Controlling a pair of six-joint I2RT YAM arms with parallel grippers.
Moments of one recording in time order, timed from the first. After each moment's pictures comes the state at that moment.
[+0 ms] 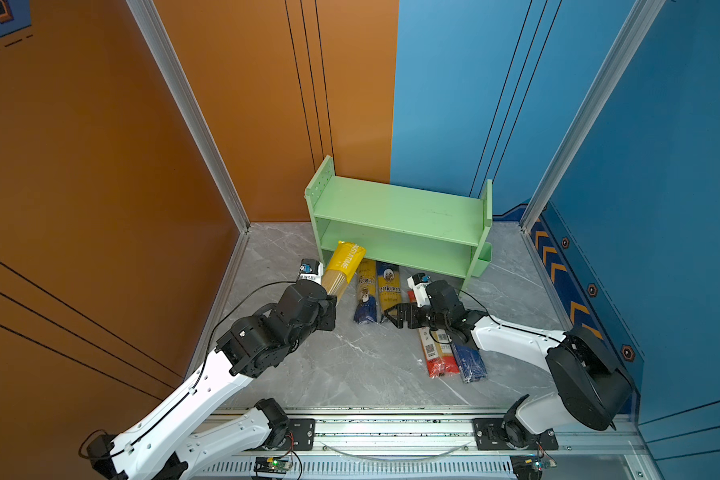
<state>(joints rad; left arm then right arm) -0.78 0.91 1.12 -0.89 -0.40 -0.51 0.65 1.50 0.73 0.12 -0.25 0.55</state>
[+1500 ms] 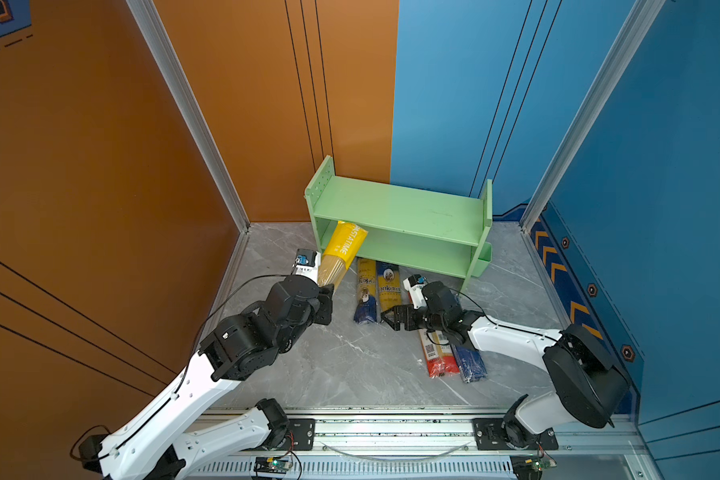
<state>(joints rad) -0.83 0.92 1.26 -0.89 -0.49 -0.40 0.68 1.52 0.74 0.12 -0.25 0.55</state>
